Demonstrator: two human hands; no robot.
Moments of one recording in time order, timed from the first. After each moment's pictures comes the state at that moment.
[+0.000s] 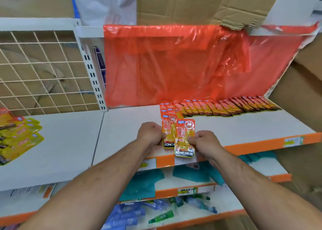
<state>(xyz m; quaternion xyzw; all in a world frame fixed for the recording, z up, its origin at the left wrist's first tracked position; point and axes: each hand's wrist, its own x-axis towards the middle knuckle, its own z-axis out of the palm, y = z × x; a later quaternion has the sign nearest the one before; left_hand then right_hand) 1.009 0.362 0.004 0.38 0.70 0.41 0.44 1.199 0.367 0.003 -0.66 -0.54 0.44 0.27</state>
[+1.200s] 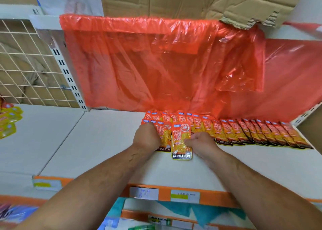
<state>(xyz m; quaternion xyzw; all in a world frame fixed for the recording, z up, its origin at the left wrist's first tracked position) 1.096 0.486 -0.022 0.47 0.84 0.21 0.15 1.276 0.539 -0.021 -0.57 -0.62 0.50 0.19</state>
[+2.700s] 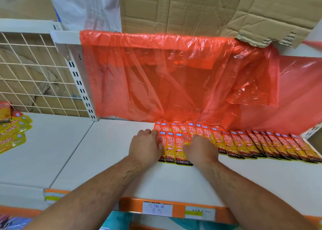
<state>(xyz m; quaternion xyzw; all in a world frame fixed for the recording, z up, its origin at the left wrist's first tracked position) 1.049 0.468 -0.024 0.59 0.80 0.13 0.00 1.221 0.539 -0.016 -0.63 -0.77 0.13 0.07</state>
